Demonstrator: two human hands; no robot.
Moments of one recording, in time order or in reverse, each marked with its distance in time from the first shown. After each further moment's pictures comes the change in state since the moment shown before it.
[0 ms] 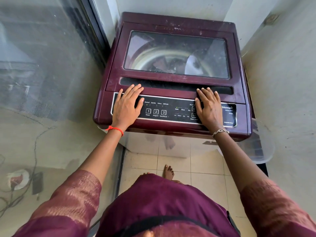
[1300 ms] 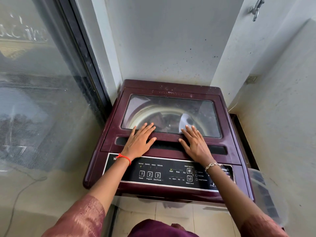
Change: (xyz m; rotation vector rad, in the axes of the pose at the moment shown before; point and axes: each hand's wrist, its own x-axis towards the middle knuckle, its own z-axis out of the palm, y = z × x) left_hand 0.096 0.011 0.023 0.044 -0.260 0.105; right_hand 0.079 -0.004 0.013 0.056 -0.228 -0.120
